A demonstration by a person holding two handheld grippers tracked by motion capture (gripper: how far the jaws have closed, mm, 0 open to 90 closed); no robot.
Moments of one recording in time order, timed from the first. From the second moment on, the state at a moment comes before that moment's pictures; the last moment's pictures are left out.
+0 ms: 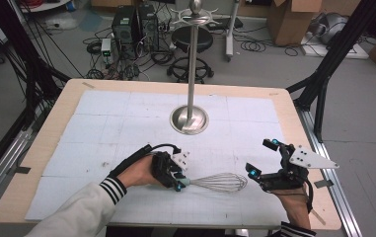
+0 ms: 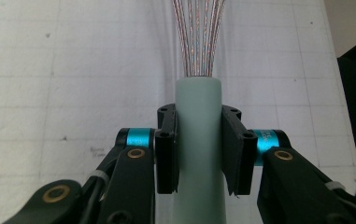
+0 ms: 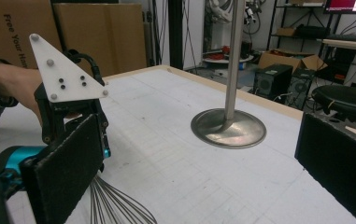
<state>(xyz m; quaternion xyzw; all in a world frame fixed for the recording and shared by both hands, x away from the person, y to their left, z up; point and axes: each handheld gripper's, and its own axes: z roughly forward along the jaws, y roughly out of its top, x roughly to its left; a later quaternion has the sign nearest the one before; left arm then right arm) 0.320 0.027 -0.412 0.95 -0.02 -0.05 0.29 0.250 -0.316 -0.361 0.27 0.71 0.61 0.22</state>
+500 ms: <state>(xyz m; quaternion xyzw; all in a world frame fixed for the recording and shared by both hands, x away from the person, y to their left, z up) 0.322 0.008 -0.420 0.95 -0.02 -0.05 0.30 0.251 -0.315 -0.361 0.27 0.71 0.61 0.21</state>
